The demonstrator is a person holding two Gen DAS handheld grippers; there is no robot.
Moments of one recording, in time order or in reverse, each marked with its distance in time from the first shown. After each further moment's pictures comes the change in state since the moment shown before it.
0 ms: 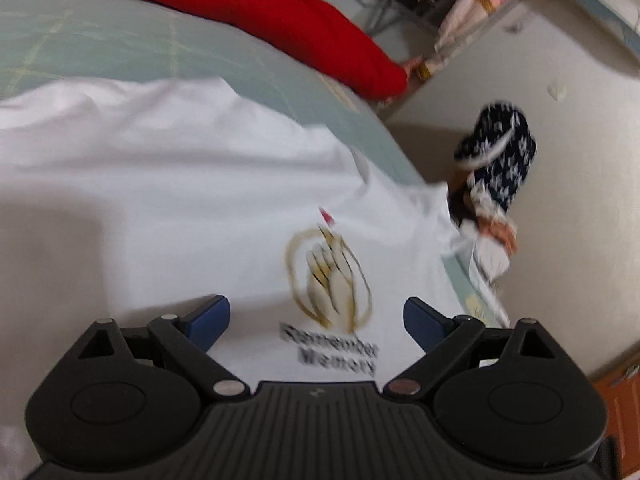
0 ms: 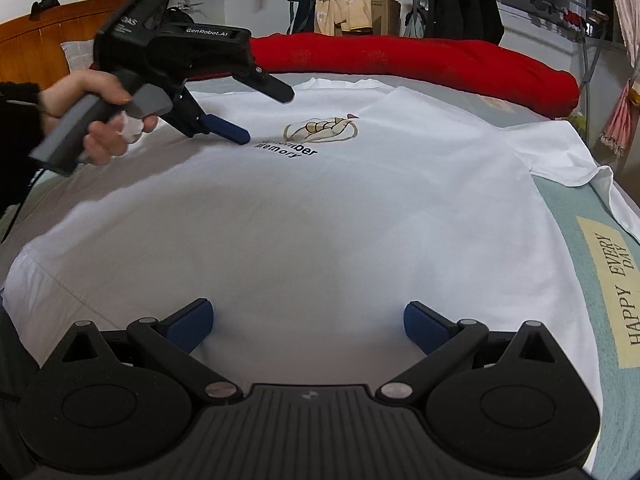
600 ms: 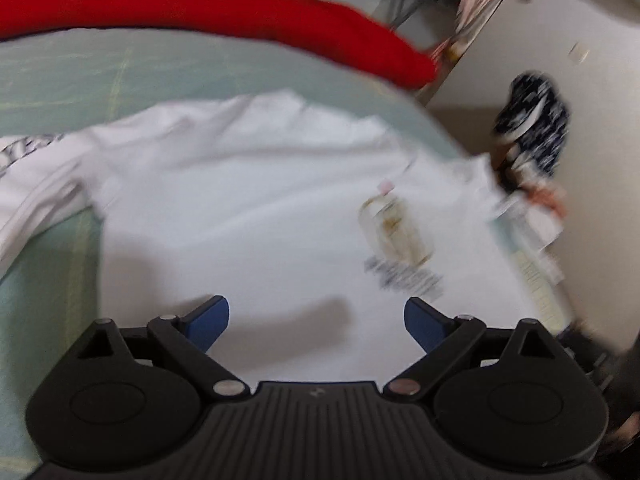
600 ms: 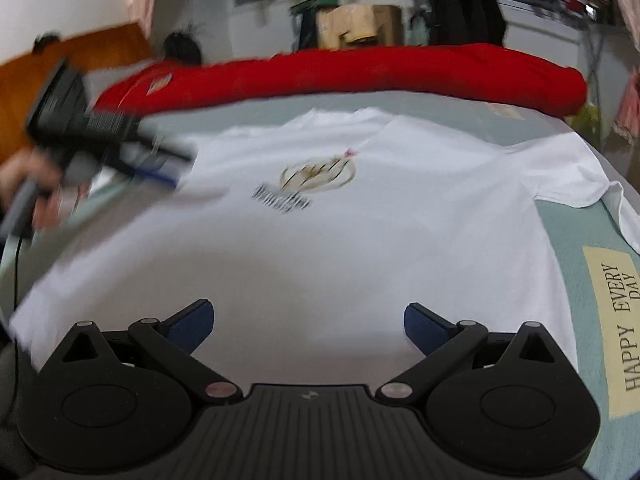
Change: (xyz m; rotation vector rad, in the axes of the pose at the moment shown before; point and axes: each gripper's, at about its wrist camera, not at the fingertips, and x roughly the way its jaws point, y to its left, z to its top) left arm -0.055 -0.003 -0.036 0.140 0.035 0.209; right arm 0.002 -0.039 0.039 0.127 -0.028 0.085
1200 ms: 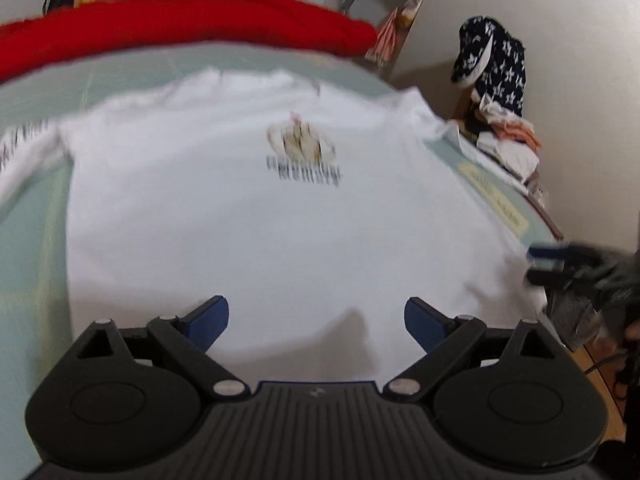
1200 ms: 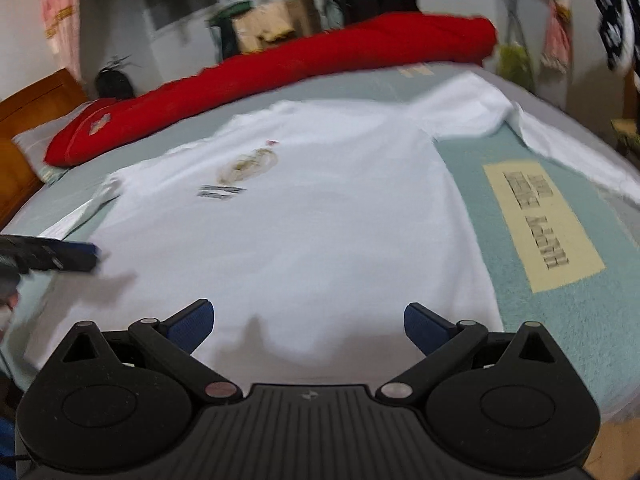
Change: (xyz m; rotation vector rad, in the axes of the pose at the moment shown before) left arm -0.056 -0.077 -0.105 0.160 0.013 0.003; right arm -0.080 0.002 -0.037 0.147 -0.019 -0.112
